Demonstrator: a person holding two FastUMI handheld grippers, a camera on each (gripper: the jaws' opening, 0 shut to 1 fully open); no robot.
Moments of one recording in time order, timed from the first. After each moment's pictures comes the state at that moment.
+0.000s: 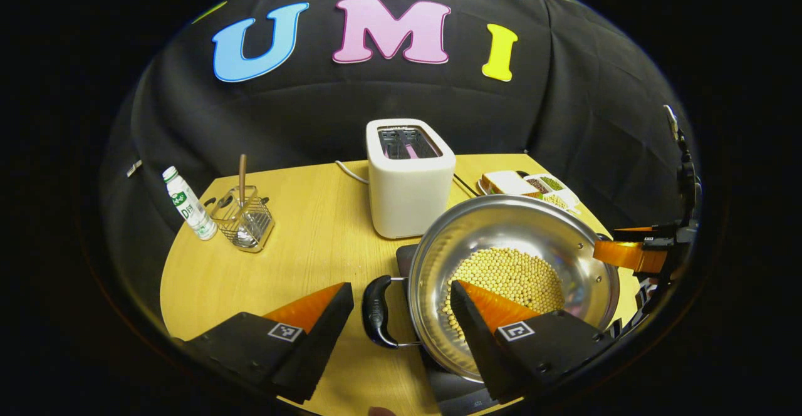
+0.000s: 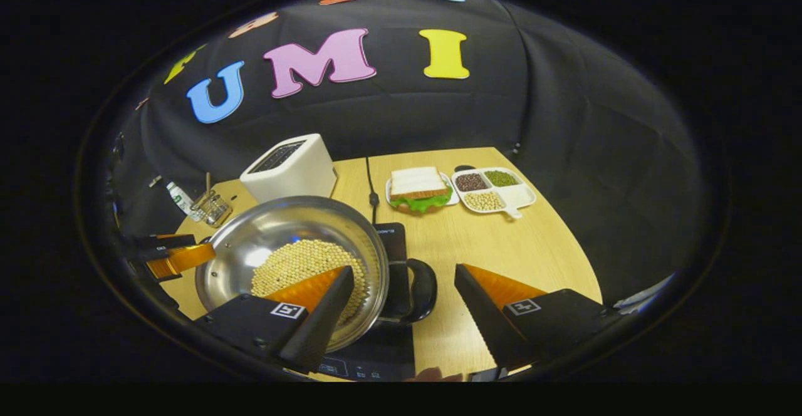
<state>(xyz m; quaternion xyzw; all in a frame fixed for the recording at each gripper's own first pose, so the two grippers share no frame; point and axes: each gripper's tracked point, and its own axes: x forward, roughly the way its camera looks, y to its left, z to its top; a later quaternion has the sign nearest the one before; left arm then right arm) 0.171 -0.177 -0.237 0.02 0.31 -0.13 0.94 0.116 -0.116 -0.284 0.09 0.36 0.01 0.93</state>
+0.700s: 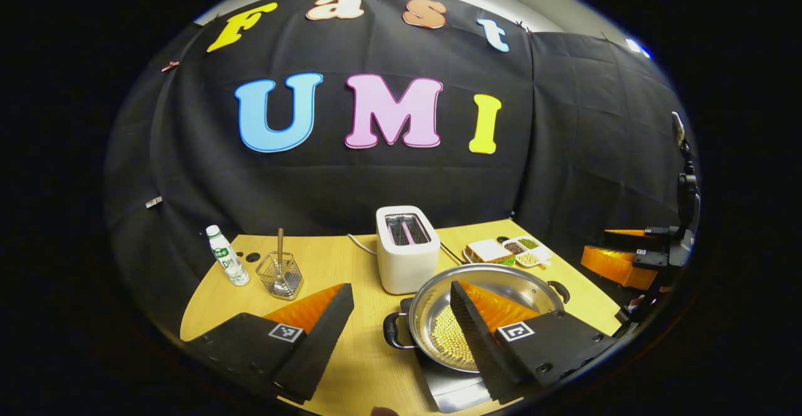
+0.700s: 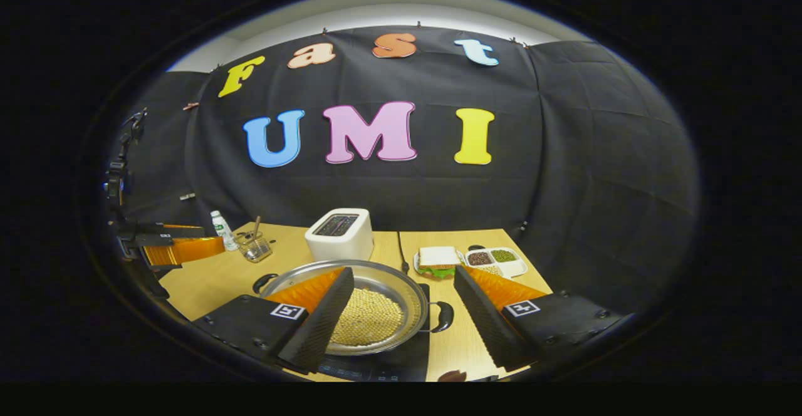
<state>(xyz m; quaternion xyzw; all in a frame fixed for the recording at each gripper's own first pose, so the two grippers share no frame) 0.120 -0.151 -0.095 -0.01 0.15 -0.13 0.98 0.085 -0.087 -0.125 0.05 0.16 0.05 0.99</state>
